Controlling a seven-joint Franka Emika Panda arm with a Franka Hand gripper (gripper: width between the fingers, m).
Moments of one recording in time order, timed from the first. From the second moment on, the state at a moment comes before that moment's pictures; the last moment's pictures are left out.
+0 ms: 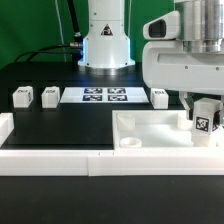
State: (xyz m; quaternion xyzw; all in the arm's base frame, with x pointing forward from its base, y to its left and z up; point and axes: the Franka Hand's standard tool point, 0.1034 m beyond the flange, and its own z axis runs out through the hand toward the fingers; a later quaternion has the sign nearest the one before) arm 0.628 0.116 0.062 -0.89 0.45 -0.02 0.05
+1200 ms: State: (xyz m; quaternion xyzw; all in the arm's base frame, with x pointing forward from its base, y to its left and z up) arm 0.628 0.117 0.060 -0.57 0.82 0.02 0.09
